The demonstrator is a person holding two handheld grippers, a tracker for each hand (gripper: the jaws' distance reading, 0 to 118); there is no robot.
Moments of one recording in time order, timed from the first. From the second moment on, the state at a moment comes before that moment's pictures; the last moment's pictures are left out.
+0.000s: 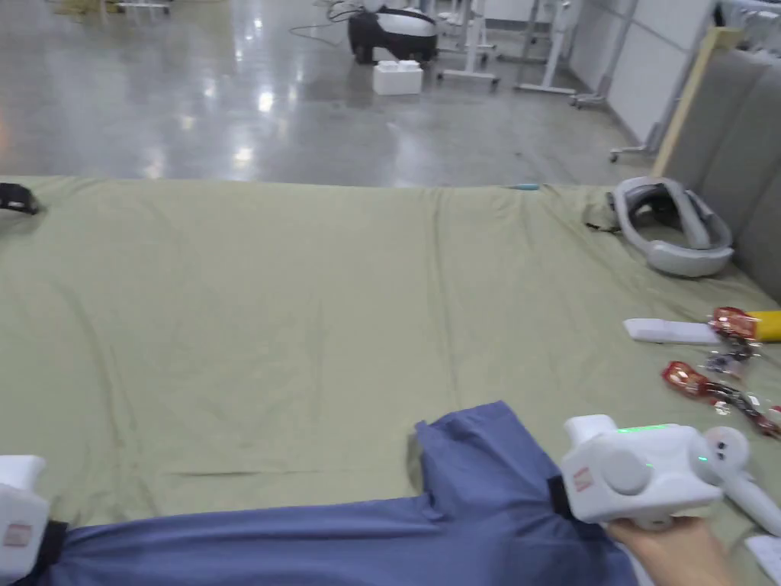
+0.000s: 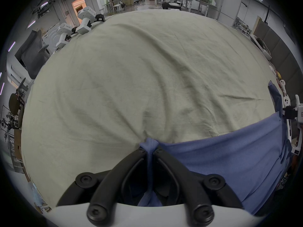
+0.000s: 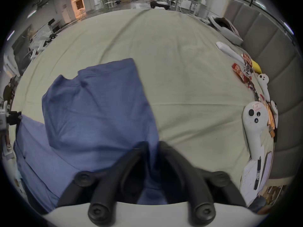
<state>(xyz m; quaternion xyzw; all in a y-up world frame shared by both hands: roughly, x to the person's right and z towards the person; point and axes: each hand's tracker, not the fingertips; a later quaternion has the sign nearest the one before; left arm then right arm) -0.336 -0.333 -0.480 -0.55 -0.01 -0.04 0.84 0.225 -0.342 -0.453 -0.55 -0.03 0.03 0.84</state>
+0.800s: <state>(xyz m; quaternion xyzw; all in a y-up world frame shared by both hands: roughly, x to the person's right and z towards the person) -0.416 -0.269 -0.199 -0.42 -0.10 0.12 0.89 0.218 -0.293 -0.144 -0.42 -0.02 -0.09 0.90</state>
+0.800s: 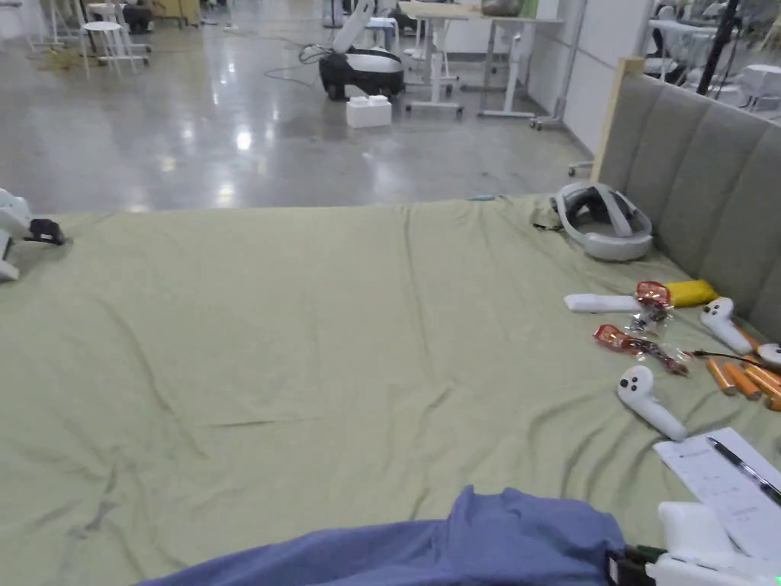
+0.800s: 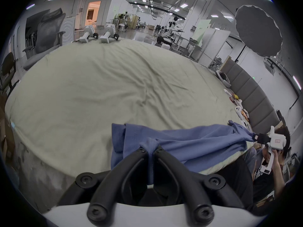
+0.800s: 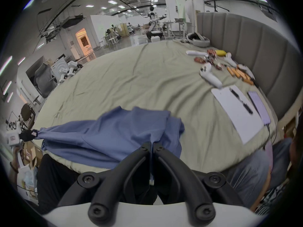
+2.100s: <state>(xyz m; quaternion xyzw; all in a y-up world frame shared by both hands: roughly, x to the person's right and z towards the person) -0.325 -0.088 -0.060 -0.01 -0.01 -0.06 1.00 0.082 -0.123 -0.077 -0.09 0.04 0.00 0.99</state>
